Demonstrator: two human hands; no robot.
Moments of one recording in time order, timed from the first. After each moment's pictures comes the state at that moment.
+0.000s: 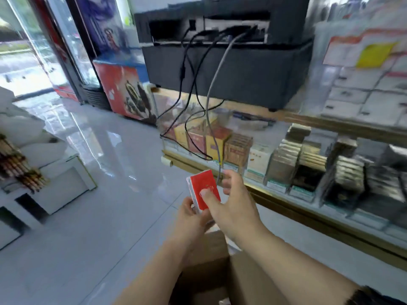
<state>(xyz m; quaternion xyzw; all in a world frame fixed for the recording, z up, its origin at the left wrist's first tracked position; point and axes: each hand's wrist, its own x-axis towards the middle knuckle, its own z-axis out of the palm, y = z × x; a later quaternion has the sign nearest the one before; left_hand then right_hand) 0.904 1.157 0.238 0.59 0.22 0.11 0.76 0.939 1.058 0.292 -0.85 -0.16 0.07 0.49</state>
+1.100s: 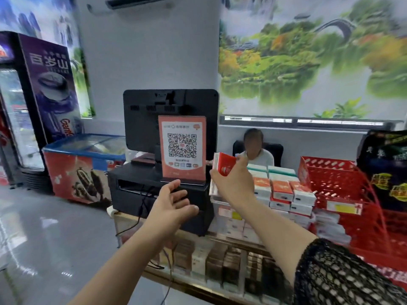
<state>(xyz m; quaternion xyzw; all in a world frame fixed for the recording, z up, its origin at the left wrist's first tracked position) 0.912 1.103 0.615 0.72 -0.01 0.11 0.69 0.989 0.956 0.653 -0.85 -0.06 -0.19 0.49</state>
